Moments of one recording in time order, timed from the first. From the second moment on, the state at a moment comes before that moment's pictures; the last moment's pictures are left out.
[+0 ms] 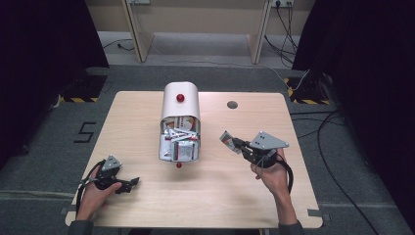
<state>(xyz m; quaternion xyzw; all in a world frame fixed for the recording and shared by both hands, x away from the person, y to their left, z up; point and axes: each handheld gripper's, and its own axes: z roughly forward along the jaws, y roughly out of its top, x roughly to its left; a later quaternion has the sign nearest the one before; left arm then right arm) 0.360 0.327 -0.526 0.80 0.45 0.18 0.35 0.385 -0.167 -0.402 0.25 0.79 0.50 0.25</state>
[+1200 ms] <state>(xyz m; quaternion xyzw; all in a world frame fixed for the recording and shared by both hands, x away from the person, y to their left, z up) 0.360 0.327 -0.526 0.80 0.45 0.18 0.35 0.410 -0.171 -0.443 0.30 0.80 0.46 0.24</state>
